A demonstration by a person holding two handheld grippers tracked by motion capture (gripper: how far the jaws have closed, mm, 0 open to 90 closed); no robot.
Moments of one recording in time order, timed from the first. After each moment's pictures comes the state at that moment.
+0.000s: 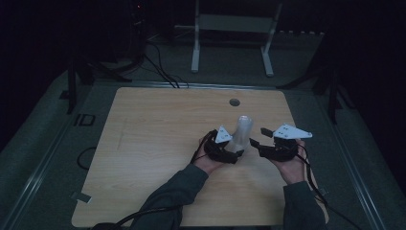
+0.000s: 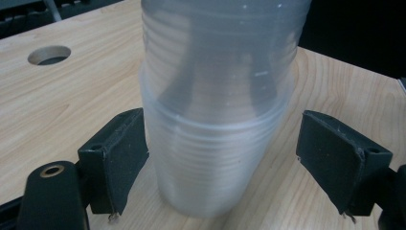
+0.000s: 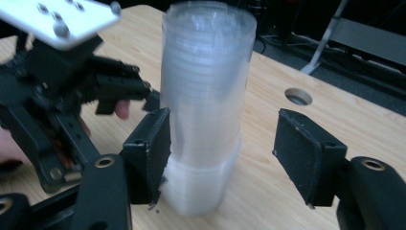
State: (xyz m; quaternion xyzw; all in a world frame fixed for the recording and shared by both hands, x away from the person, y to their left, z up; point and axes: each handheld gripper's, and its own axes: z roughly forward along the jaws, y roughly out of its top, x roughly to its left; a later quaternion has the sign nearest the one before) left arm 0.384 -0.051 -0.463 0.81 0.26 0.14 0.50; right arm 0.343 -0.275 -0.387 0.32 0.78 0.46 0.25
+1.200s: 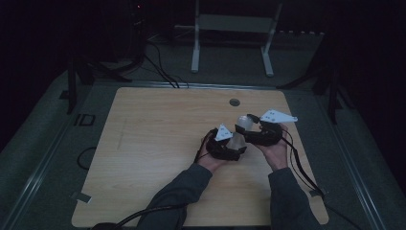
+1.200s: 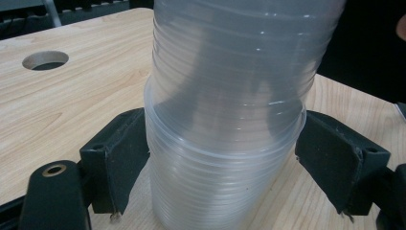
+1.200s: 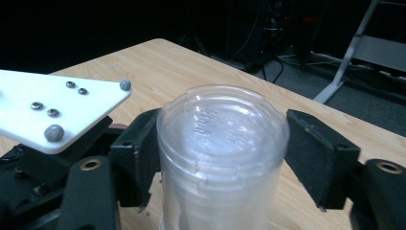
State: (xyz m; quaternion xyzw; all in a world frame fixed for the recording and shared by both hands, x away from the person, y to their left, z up) left arm 0.391 -0.055 -0.467 0.79 0.28 0.13 0.53; right arm 0.386 -0.241 -0.382 0.31 0.77 0.51 0.23
